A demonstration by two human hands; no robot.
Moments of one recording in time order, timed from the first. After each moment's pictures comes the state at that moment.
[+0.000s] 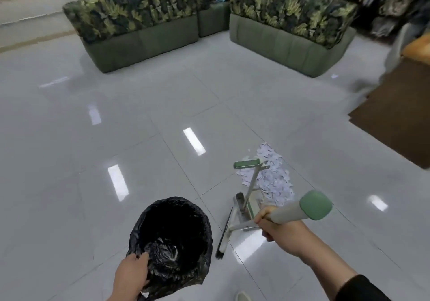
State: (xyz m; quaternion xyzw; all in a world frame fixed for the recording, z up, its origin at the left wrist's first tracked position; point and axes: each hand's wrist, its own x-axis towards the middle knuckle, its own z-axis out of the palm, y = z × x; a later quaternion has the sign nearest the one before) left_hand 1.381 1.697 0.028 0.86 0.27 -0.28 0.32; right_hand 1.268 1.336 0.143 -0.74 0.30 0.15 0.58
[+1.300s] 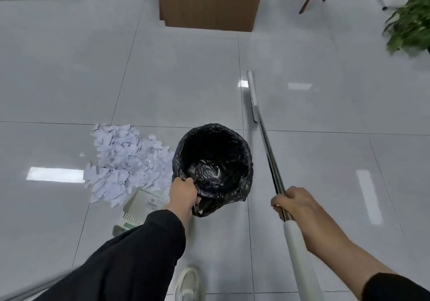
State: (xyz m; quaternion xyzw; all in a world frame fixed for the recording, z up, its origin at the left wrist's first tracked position) left_hand 1.335 1.021 -0.350 0.81 -0.13 -0.51 0.27; right_hand 1.059 1.052 -0.240 -0.58 0.66 -0.08 0.47
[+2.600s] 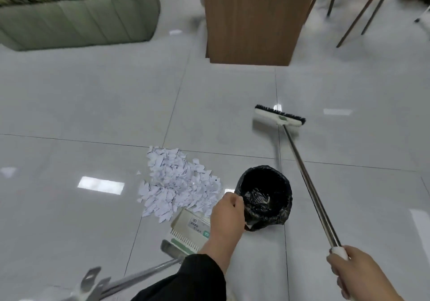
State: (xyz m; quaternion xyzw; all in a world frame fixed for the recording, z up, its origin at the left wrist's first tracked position) left_hand 1.360 1.046 -0.224 0.79 -0.37 -0.44 0.22; right_hand 1.103 1.077 -0.181 -0.34 0.79 -0.08 0.51
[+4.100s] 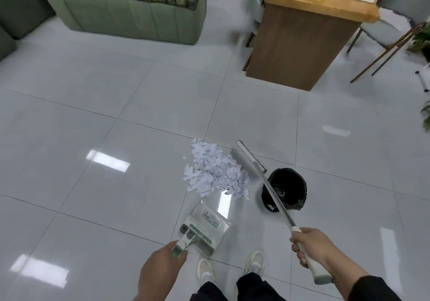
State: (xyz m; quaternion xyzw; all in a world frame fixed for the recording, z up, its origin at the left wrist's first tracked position) left_hand 1.686 1.396 0.000 0.86 -0.32 -0.38 0.08; right_hand 1.367 1.210 0.057 -0.30 0.73 -0.01 0.62
